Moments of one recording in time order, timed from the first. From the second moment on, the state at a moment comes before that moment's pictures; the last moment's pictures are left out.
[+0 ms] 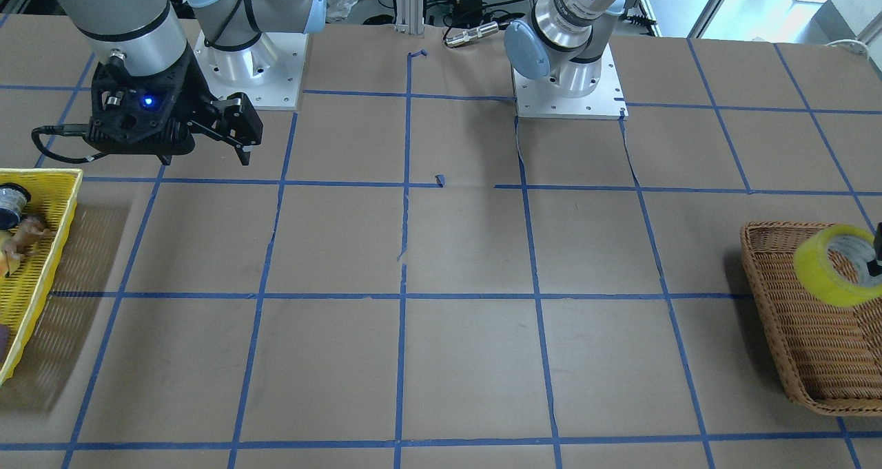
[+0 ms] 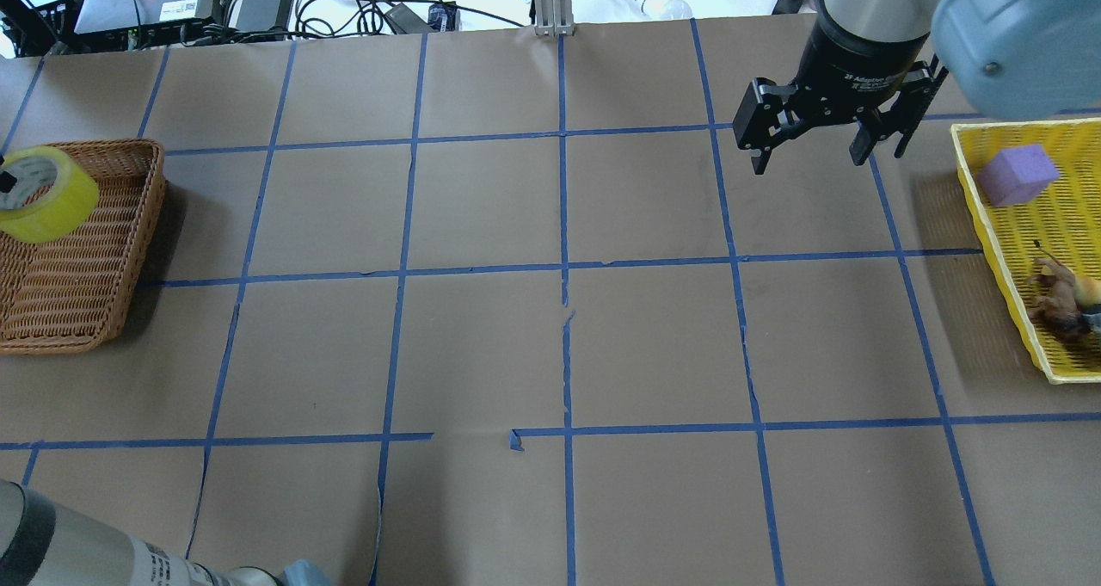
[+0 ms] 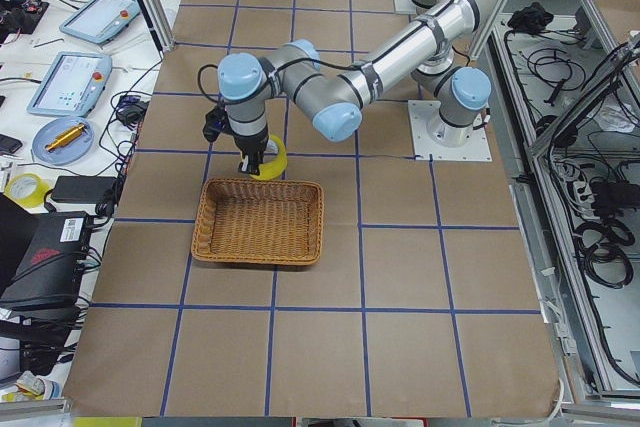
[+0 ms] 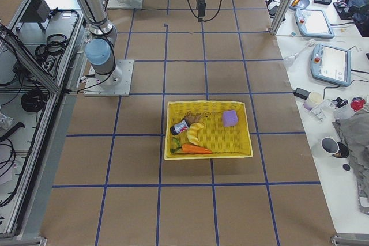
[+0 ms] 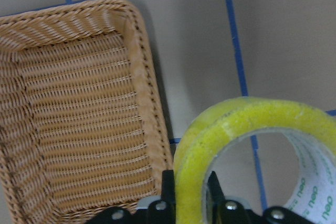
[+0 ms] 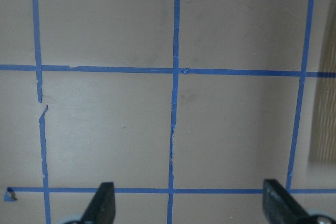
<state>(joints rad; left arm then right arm) -0.87 -2.00 -1.37 -1.28 1.58 0.96 1.59 -1.54 1.56 -1.57 -1.60 -0.02</state>
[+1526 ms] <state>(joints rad) -0.96 -2.01 -1.44 -1.25 1.54 0.87 1.59 -1.53 1.56 -1.57 -1.61 -0.03</state>
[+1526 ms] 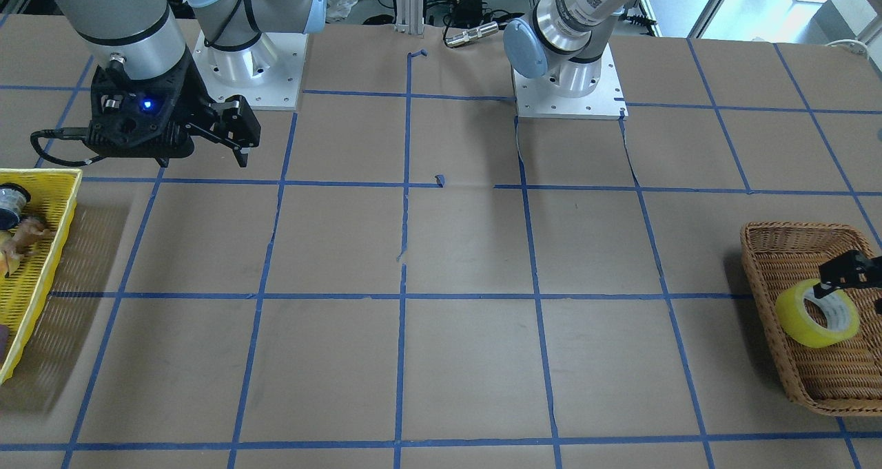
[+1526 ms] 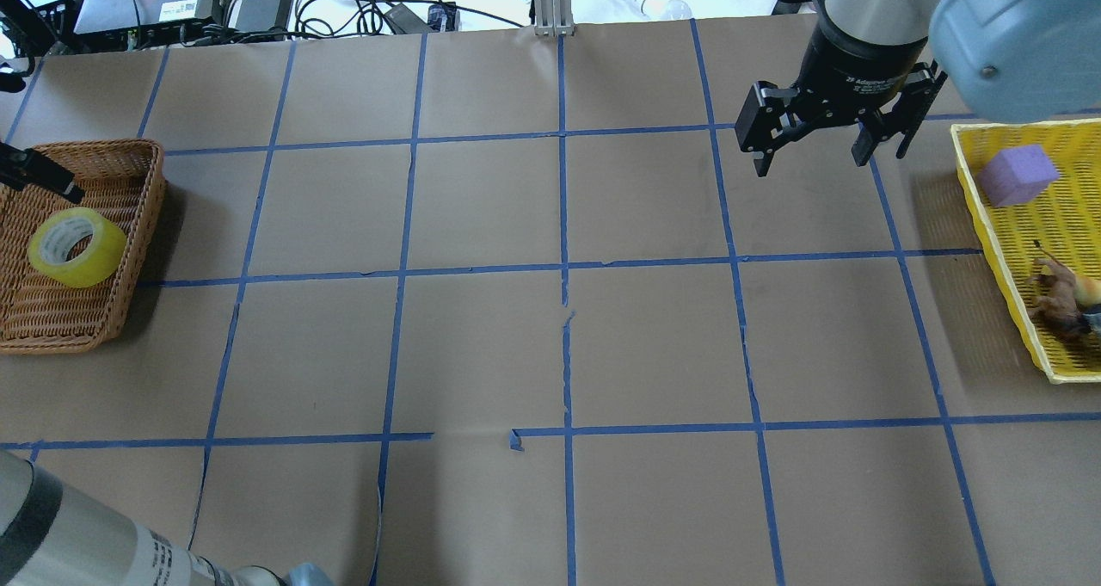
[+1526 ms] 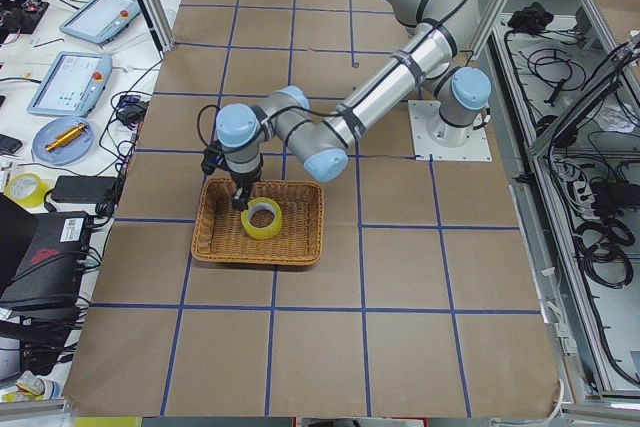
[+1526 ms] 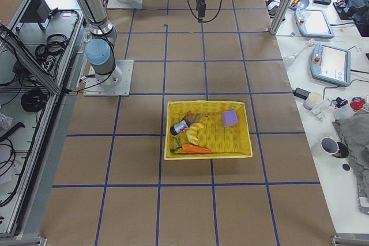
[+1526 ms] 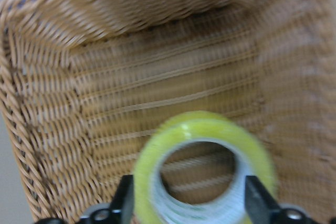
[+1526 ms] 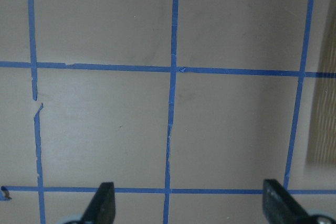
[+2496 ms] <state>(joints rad) -1.52 -1.63 -1.48 -1.57 1.55 -0.05 1.59 -1.53 1.56 -1.57 -1.61 -0.03</state>
